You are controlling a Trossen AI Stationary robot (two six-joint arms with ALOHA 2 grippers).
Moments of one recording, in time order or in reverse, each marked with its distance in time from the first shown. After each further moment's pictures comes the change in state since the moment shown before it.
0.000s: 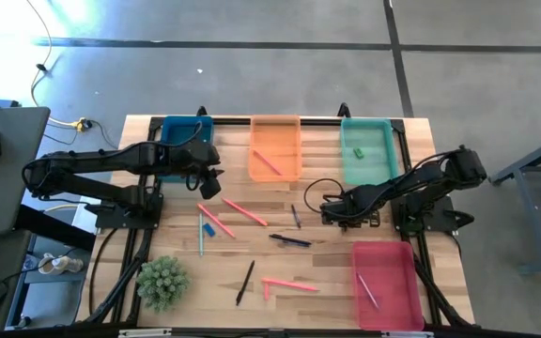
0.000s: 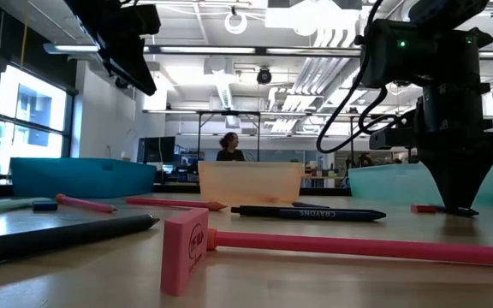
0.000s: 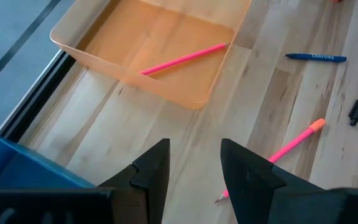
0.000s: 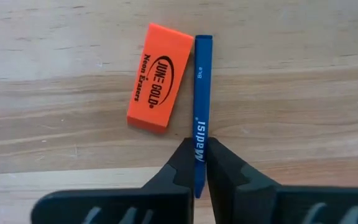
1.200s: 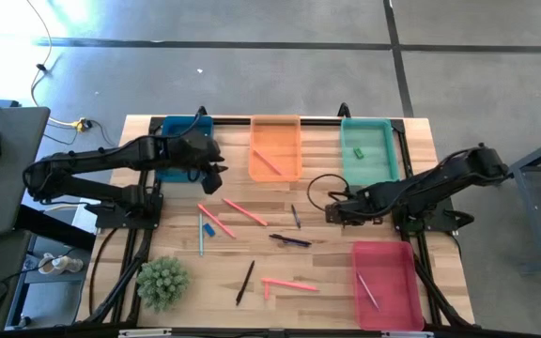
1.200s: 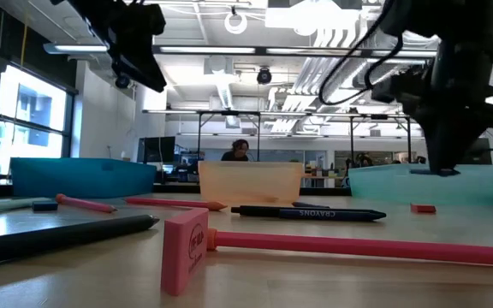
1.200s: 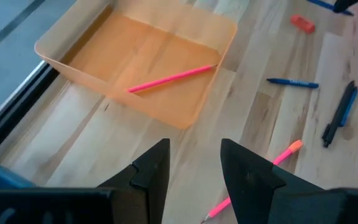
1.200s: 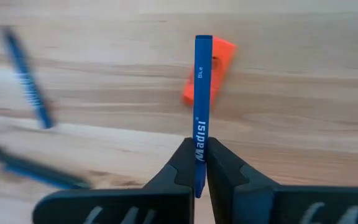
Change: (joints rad) left arm 0.098 0.000 0.000 0.081 0.150 0.016; right arm 0.058 -0.234 -0.001 0.012 0.109 -0.025
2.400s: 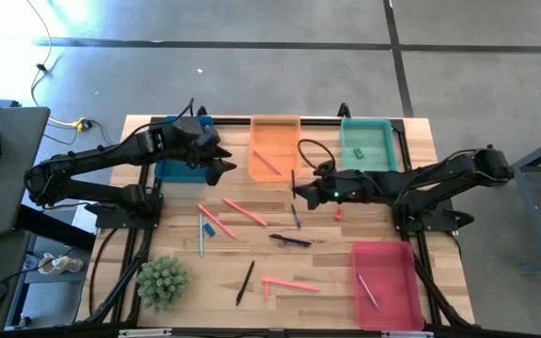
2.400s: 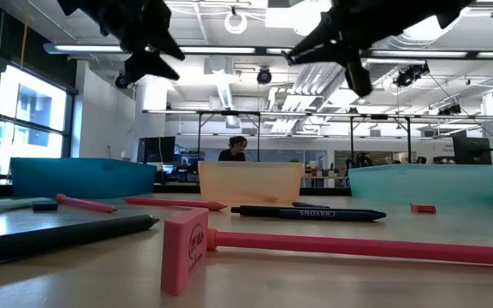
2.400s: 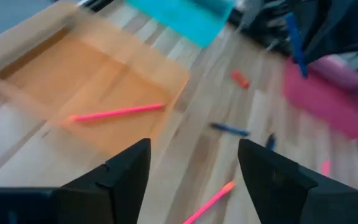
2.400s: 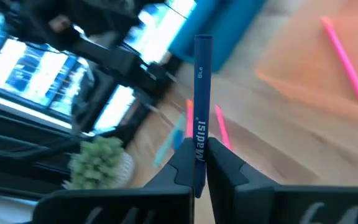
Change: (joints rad) left arm 0.105 0.000 0.000 0.171 0.283 -0.151; right arm -0.135 -0.050 0.002 0.934 0.161 -0.774
